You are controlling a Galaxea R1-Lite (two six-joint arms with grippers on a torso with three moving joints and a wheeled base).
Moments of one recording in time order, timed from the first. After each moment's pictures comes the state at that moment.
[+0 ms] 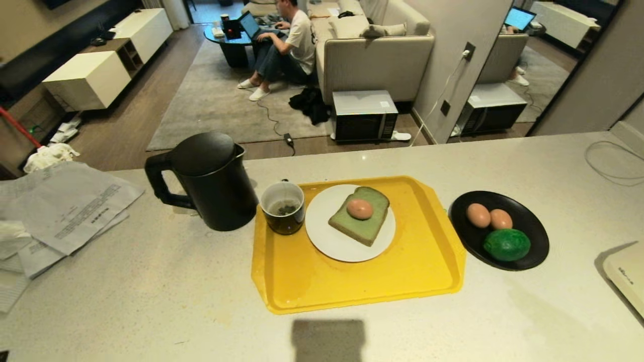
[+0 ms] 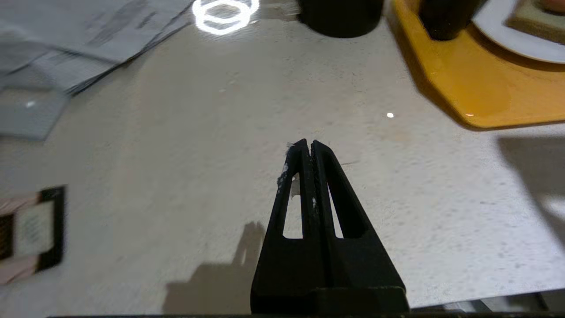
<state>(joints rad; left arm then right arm) 0.00 0.00 0.00 0.00 0.00 0.00 0.00 0.00 -0.01 0.02 0.03 -0.07</state>
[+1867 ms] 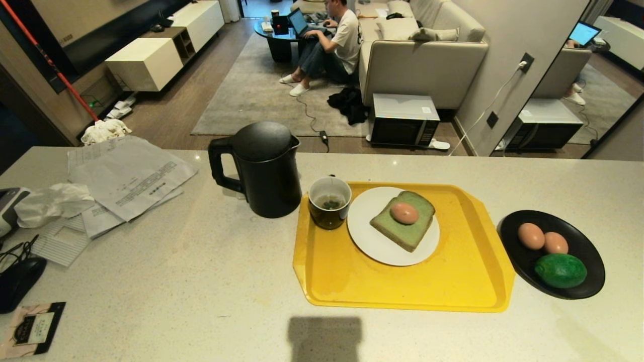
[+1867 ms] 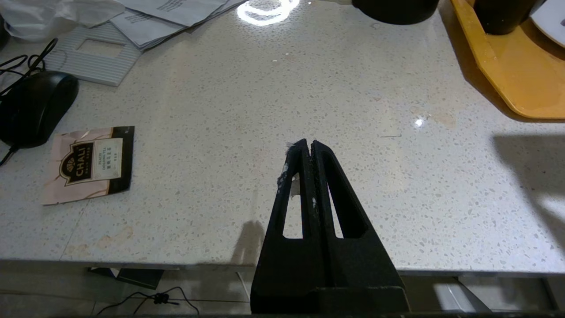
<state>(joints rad) 0.00 0.00 0.00 0.00 0.00 0.00 0.00 0.00 -0.01 0.02 0.03 -0.06</state>
